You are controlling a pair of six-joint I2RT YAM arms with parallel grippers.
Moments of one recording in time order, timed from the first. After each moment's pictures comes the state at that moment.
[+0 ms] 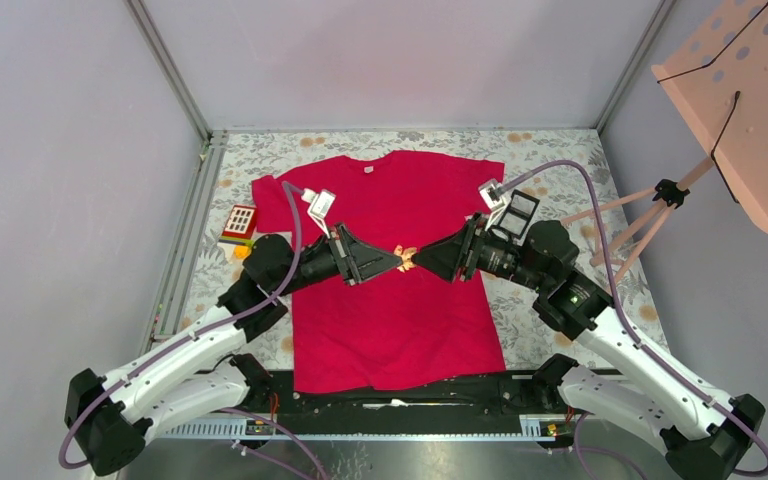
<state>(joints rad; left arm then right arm) -0.77 0.88 0.65 0.35 0.46 -0.98 0.71 0.82 0.79 0.03 -0.45 0.72</state>
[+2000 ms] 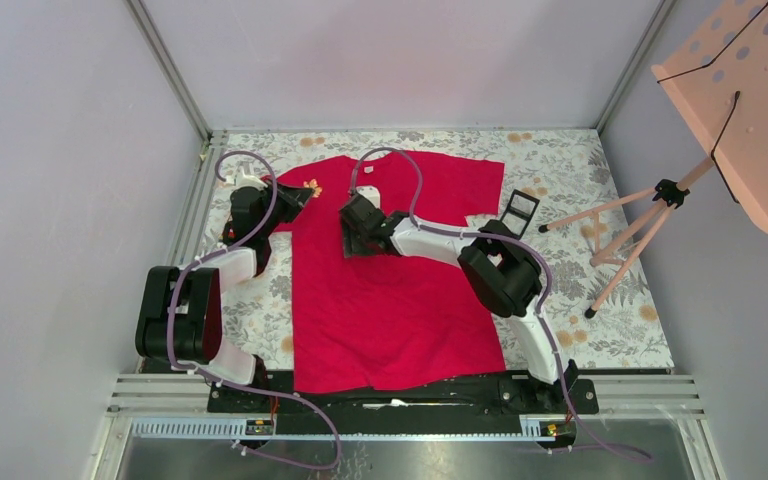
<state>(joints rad) -0.05 1.51 0.67 0.62 0.27 -0.95 0.88 2.21 1.62 -0.35 0.20 0.63</state>
